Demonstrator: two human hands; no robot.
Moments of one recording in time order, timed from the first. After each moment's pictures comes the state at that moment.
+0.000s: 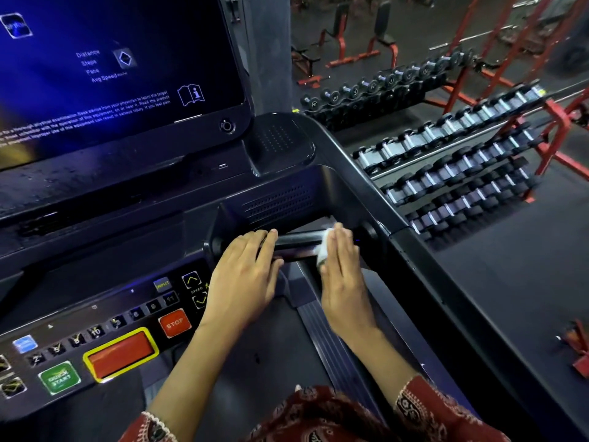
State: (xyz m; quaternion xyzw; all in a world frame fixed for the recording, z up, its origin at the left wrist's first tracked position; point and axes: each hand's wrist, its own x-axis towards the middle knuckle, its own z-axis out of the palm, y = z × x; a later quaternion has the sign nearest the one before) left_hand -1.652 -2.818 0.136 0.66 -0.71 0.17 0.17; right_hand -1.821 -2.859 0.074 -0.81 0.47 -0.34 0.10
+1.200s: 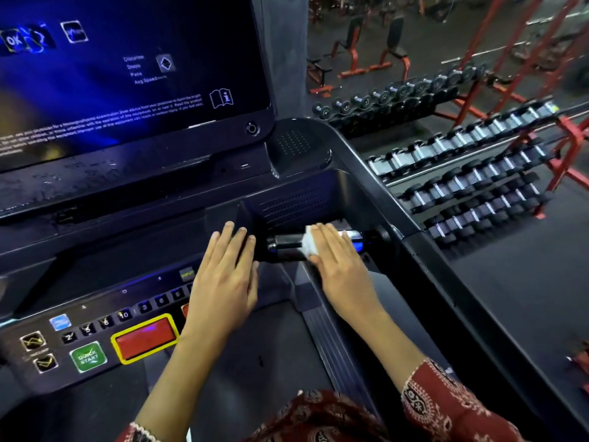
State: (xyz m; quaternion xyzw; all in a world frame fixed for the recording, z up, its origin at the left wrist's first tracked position) left_hand -1.624 -2.781 0.147 0.69 -0.67 0.19 0.18; right_hand -1.803 -2.872 0.103 -0.87 0.40 -0.29 0.01
